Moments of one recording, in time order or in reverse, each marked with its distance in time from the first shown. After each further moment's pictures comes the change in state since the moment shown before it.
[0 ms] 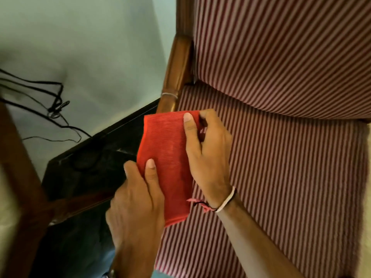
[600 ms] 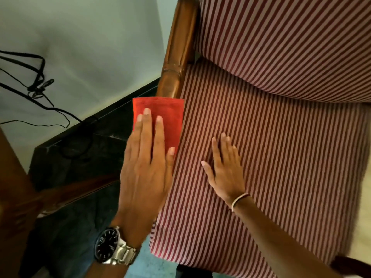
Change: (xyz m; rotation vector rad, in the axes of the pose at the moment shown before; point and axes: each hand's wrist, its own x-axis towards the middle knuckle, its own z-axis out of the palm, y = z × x) left_hand 0.039 -0.040 0.042 0.209 -0.040 0.616; right_hand -0.067 0.180 -0.013 -0.931 -0.446 -0.062
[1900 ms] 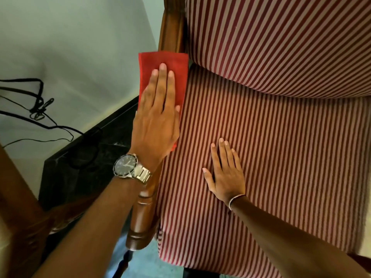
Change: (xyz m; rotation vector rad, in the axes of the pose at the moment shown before) left_hand 0.122 0.003 0.014 0.078 -0.030 0.164; right_hand 0.007 0.020 0.051 -0.155 0.086 -0.032
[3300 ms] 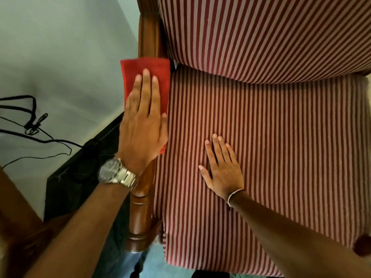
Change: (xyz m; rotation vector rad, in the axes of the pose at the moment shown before) left_hand -0.014 -0.001 -0.005 0.065 -0.046 0.055; right_hand -0.006 -0.004 0.001 0.009 0.058 0.014
